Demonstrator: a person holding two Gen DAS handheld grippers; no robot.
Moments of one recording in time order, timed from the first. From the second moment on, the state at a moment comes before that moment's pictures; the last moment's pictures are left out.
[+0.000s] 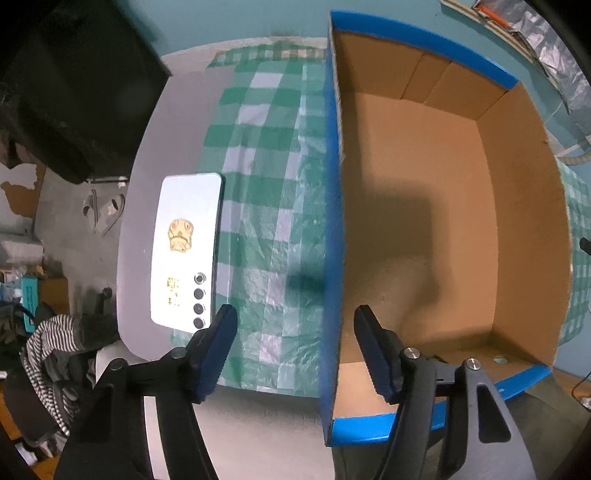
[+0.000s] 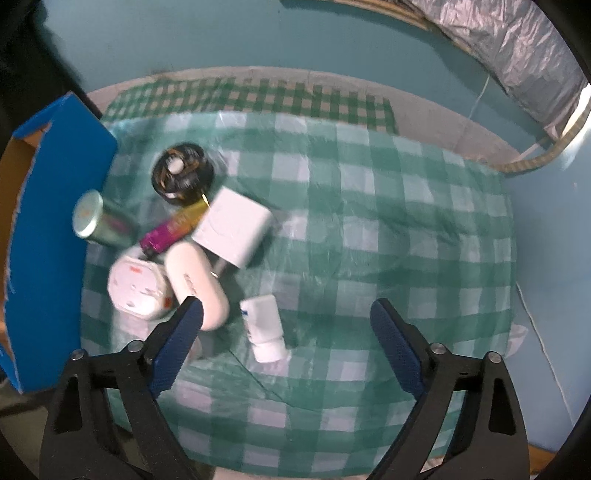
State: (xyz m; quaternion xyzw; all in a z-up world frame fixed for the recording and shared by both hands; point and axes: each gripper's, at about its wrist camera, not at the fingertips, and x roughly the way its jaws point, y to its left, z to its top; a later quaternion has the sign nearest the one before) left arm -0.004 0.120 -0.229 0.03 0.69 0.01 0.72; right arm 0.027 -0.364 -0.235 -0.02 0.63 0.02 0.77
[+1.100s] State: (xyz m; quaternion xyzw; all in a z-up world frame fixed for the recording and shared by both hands) left arm -0.012 0.119 -0.244 0.03 0.72 -0.02 0.69; right arm 0.037 -0.353 -0.301 -0.03 0.67 0.05 0.74
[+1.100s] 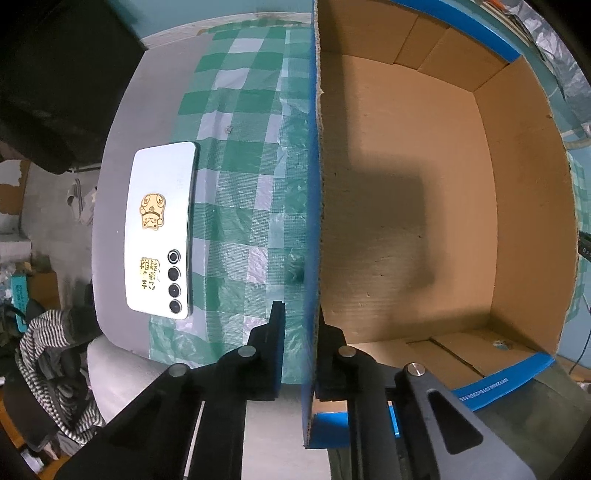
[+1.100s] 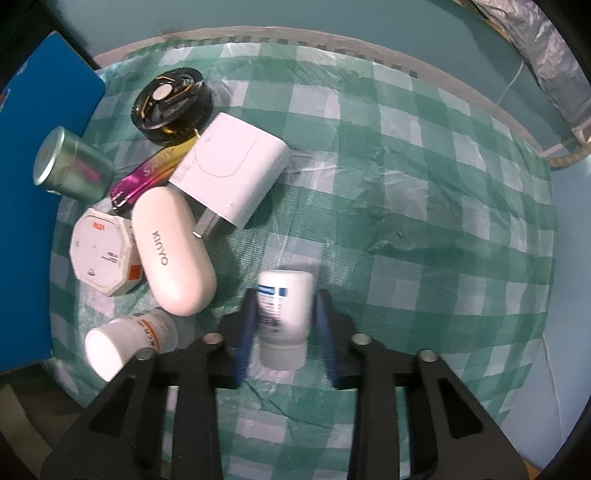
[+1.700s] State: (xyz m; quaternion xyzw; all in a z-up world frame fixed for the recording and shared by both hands) left arm -0.020 0.109 -0.231 0.04 0.71 -0.03 0.70; right arm 0.047 -0.347 -0.265 -0.01 0.66 0.04 0.75
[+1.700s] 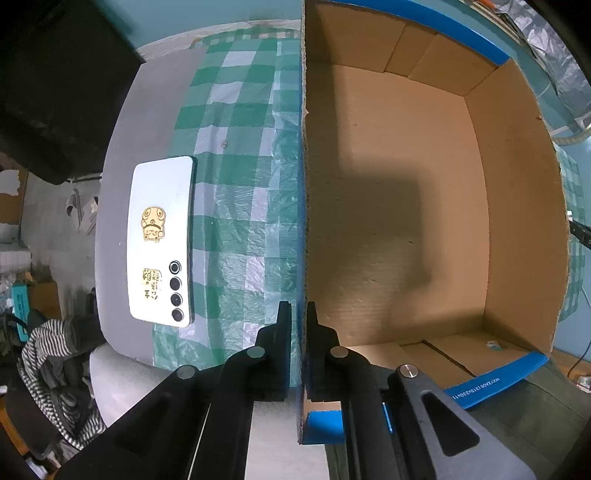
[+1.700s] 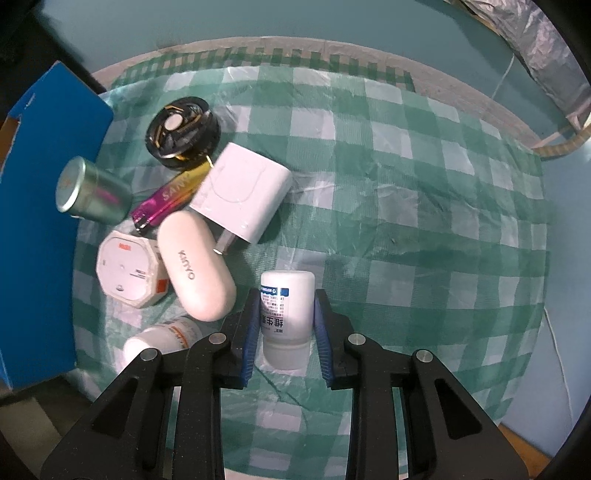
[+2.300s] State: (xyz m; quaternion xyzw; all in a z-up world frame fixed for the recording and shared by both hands) left arm -0.022 0.107 -0.224 0.04 0.71 -0.04 0.71; right arm 0.049 -0.319 -0.210 0.00 0.64 0.06 0.76
